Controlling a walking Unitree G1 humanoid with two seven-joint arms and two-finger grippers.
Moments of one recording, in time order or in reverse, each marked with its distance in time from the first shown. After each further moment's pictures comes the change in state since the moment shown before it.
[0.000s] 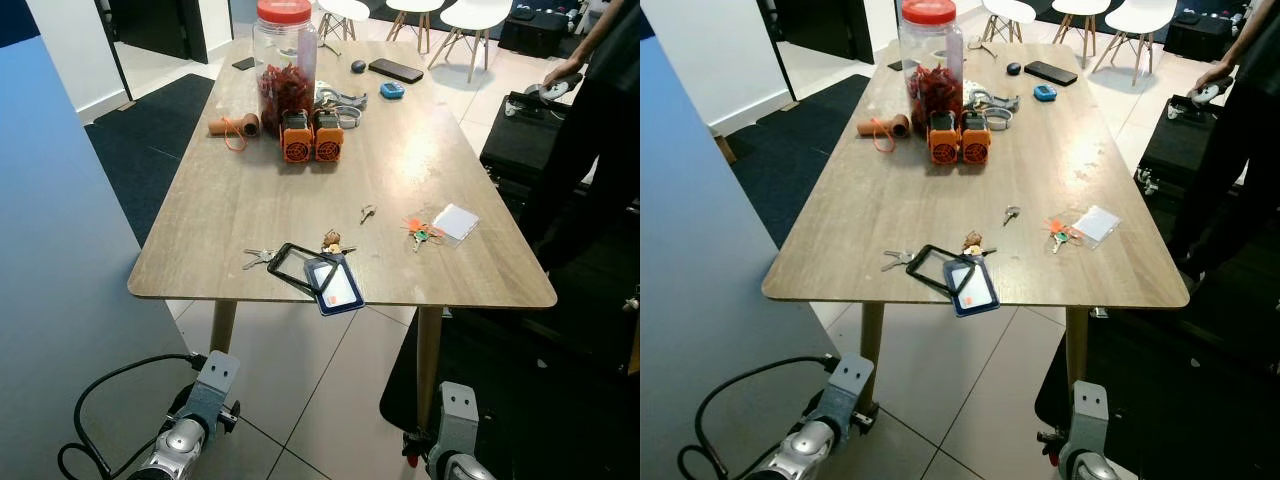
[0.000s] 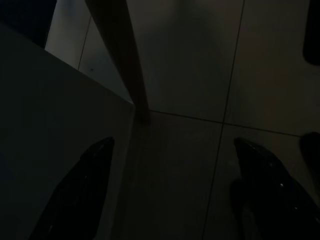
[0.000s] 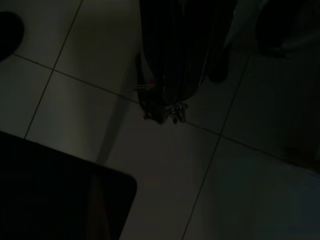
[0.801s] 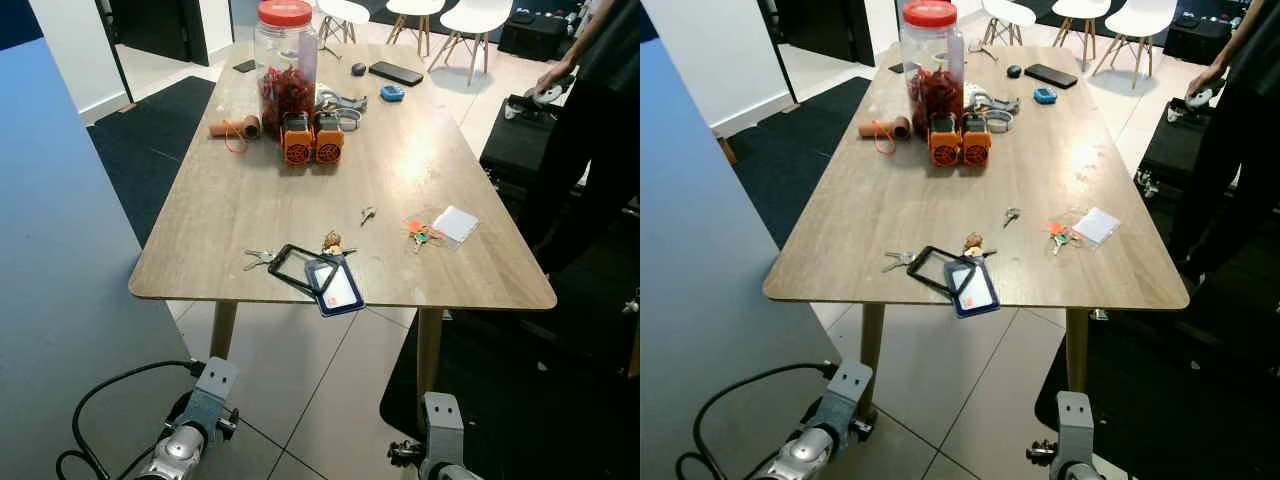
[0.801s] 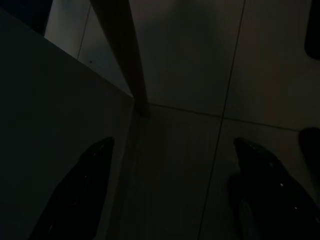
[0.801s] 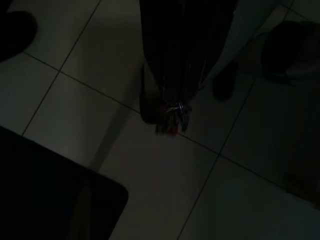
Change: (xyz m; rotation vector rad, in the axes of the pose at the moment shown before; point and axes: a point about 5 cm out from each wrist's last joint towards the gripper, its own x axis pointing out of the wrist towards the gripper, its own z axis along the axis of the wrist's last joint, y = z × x) left arm -0.002 -0.002 -0.008 -0.008 0.024 0.002; right arm -0.002 0.009 -0.013 -0.102 0.045 0.040
